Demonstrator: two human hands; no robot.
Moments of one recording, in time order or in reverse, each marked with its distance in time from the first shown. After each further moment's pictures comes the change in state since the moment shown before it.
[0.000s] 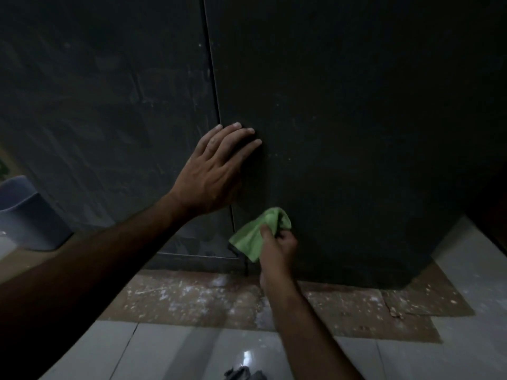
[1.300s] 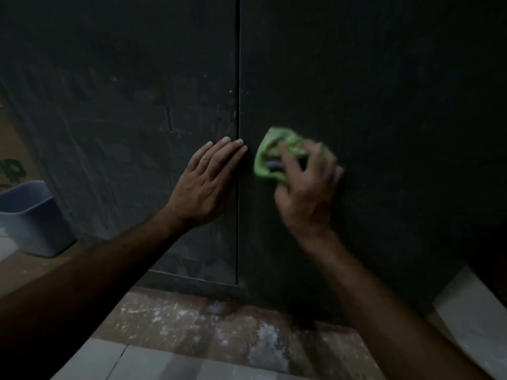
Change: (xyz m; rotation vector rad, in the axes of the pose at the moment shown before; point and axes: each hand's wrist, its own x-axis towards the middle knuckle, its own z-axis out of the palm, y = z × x) left_hand -0.011 -0.036 -0.001 0.021 0.137 -0.119; right_hand -0.005 -0.175 0.032 -1.028 0.137 -1.695
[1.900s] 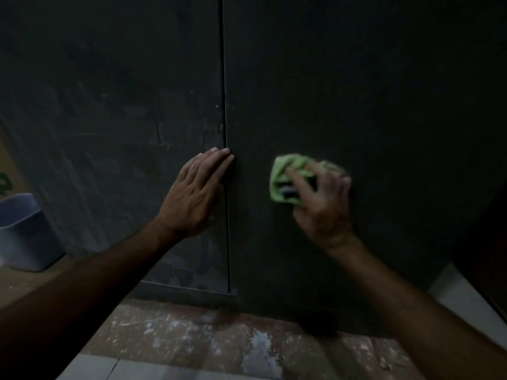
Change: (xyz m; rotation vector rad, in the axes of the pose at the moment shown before) left_hand 0.008 0.009 -0.014 -0.059 -0.064 -0.066; right_hand -0.008 0.062 -0.014 -0.038 -0.066 -0.228
